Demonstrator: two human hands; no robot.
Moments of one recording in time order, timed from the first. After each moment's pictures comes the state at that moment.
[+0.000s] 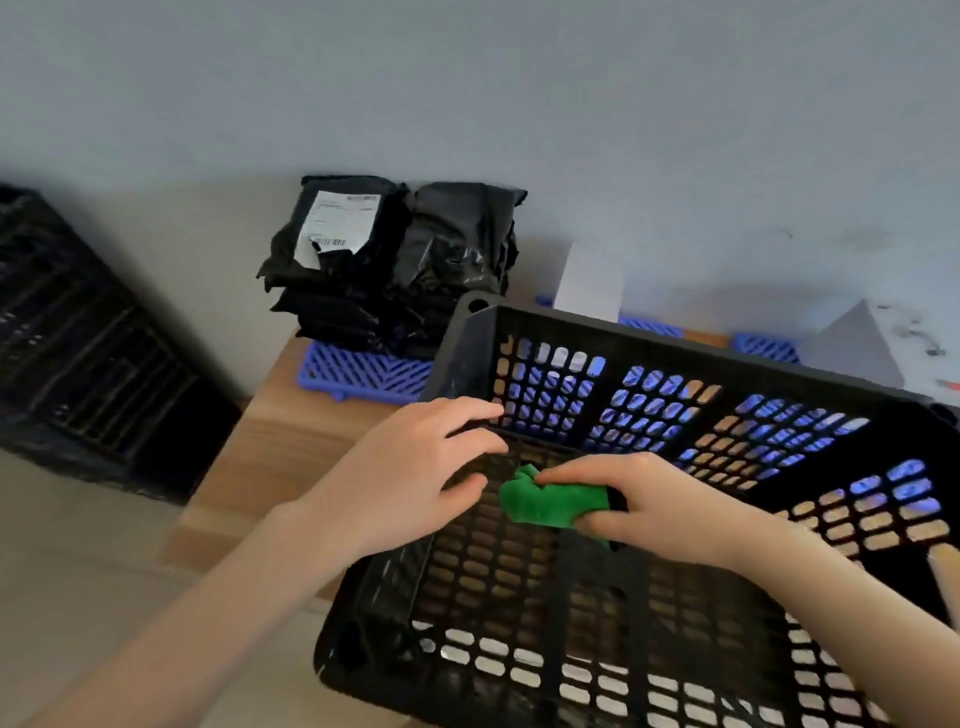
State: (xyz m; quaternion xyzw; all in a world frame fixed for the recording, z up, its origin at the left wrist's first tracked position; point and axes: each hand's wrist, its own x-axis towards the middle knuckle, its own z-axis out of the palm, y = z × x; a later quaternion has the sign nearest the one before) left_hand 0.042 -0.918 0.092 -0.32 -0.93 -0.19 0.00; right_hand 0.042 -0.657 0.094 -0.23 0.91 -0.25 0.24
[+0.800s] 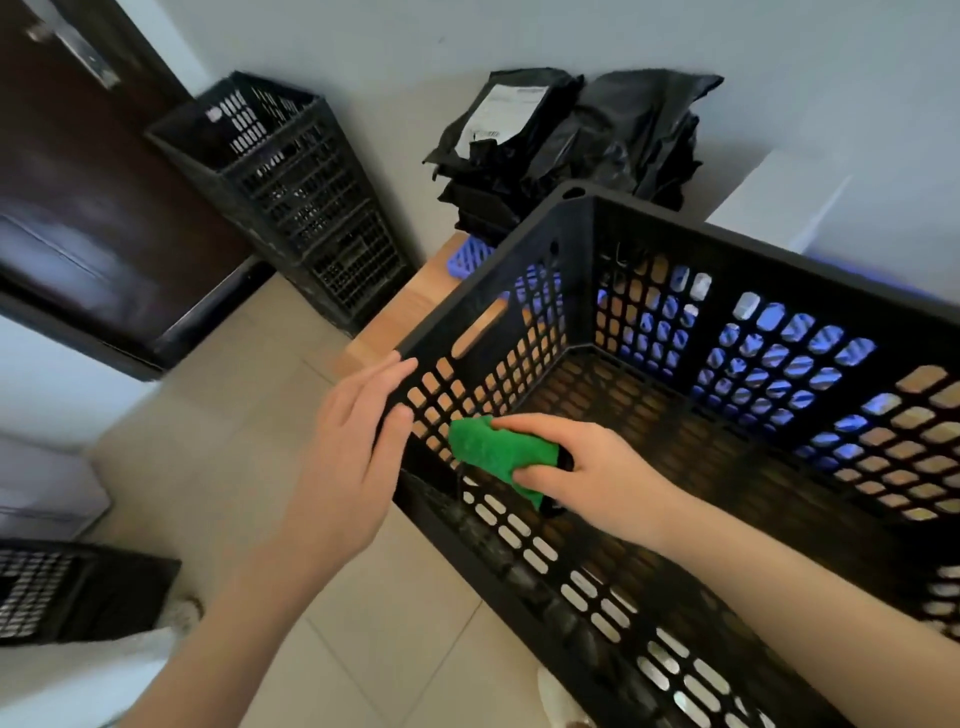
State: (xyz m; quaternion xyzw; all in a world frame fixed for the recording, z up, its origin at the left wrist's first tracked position) left_hand 0.196 -0.849 0.089 0.18 -0.95 -0.24 0.11; right_hand 0.074 -0.662 0.033 -0.36 0.74 -0.46 0.33
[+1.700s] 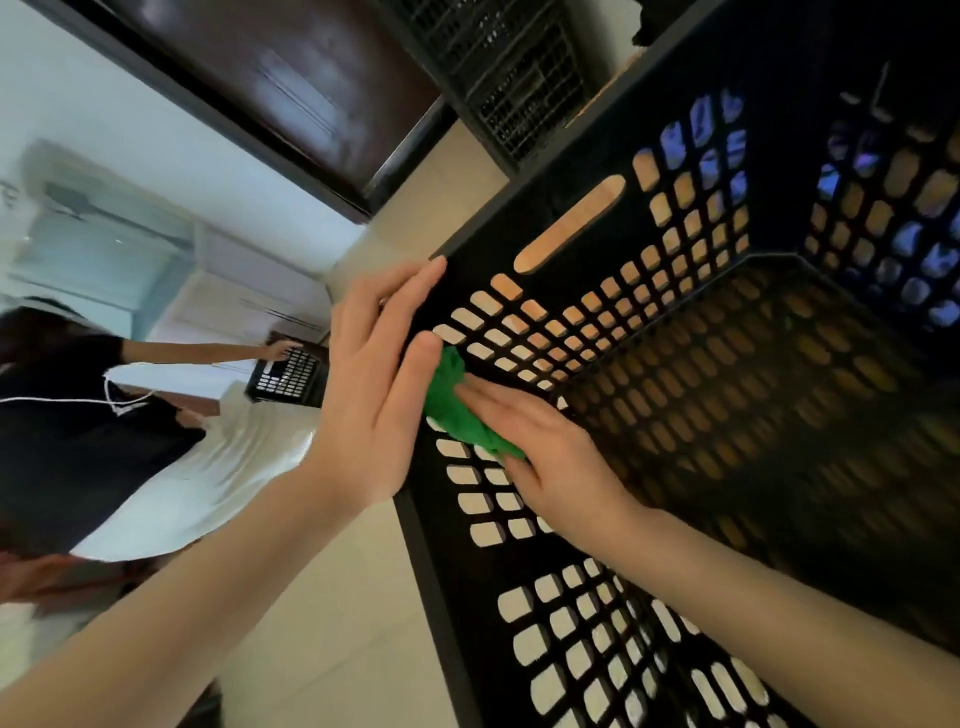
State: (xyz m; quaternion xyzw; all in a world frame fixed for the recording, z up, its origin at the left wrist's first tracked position) left_hand 0.172 -0.831 0.079 0.26 -0.95 -0.14 0.13; right_hand 0.095 -0.727 -0.062 -0.52 0.53 -0.60 0.30
